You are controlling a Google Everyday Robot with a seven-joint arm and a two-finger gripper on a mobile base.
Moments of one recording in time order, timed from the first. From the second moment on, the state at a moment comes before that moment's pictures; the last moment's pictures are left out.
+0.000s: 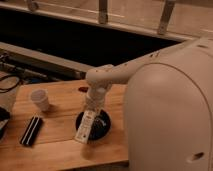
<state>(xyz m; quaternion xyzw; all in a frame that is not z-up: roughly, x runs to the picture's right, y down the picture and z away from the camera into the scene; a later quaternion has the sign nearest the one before) -0.082 0.116 0.755 -0.31 0.19 0.75 0.56</state>
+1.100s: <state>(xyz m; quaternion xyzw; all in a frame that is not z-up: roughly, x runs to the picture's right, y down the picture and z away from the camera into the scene) -0.085 0.118 0.757 -0.31 0.20 0.74 0.56</state>
